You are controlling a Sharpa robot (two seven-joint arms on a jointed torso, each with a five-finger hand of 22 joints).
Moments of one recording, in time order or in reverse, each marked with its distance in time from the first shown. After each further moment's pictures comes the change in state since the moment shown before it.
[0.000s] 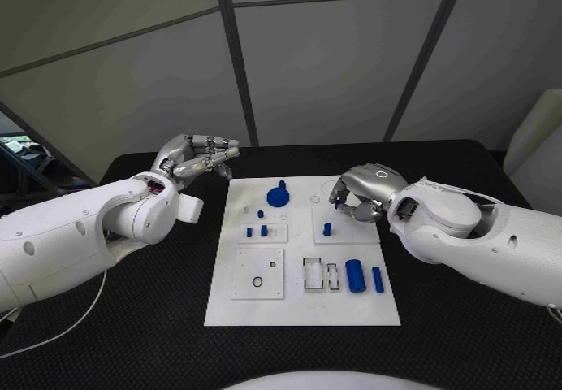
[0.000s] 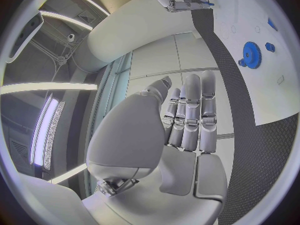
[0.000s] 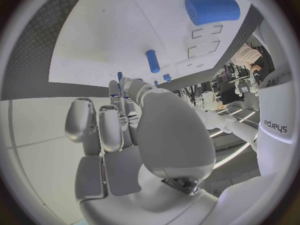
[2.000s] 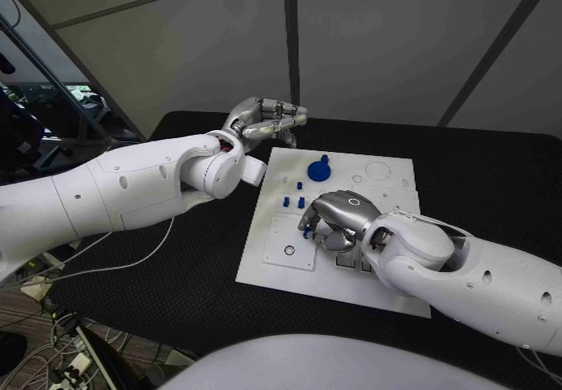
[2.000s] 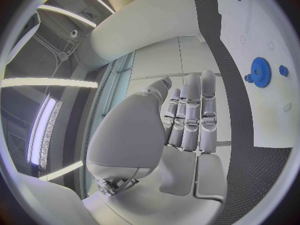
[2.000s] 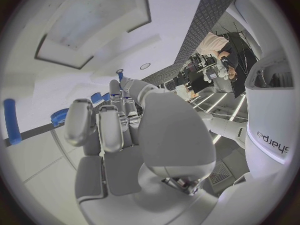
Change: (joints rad) left arm 0.002 0.085 -0.004 -0.026 0.028 -0.011 -0.001; left_hand 0.000 0.000 0.009 0.002 0.000 0.000 0.000 0.000 0.000 -0.003 0.003 0.009 0.001 -0.003 0.003 -0.008 -0.004 0.000 -0.004 0.004 -0.004 -0.001; right arm -0.116 0.244 -0.054 -0.006 0.051 0.017 0.062; right_hand -0.030 -0.001 0.010 -0.004 0.001 0.000 0.000 -0.012 -0.001 0.014 -0.014 -0.012 -0.001 0.000 0.000 0.006 -0.003 0.000 0.014 0.000 0.016 0.026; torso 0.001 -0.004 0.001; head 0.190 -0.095
